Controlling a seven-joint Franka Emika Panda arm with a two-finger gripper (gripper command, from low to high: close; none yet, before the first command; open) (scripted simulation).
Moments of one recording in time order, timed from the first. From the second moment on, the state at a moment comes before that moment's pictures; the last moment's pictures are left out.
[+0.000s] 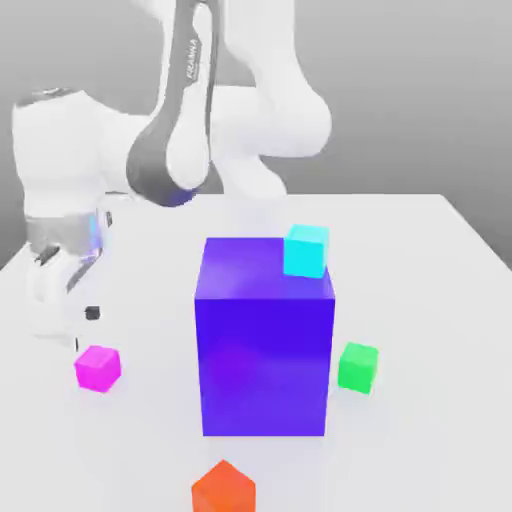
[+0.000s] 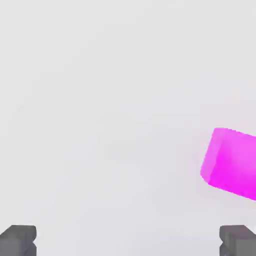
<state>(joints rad) -0.46 -0.01 -0.26 -2.83 0.07 2.85 1.83</state>
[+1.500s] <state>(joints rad) -0.45 0.06 -0.13 -2.77 -0.09 2.85 1.74</state>
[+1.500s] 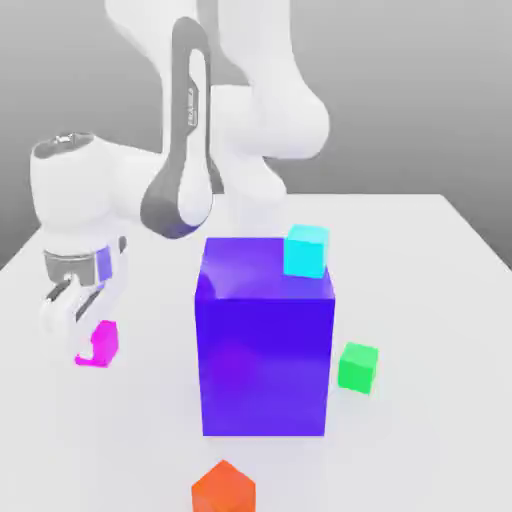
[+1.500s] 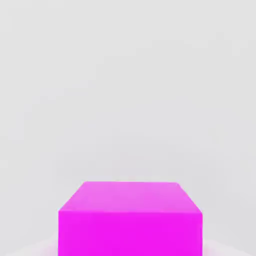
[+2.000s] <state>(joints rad) -0.31 0.17 0.05 -2.54 -0.42 2.72 1.05</state>
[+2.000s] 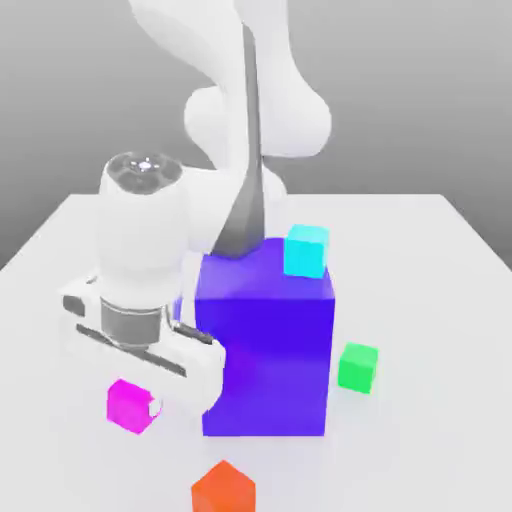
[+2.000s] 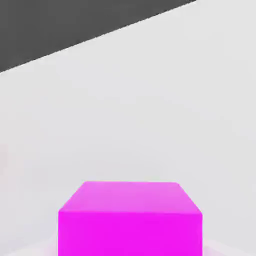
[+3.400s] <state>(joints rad) 0.28 -0.20 0.50 -2.82 0.07 2.68 2.12</state>
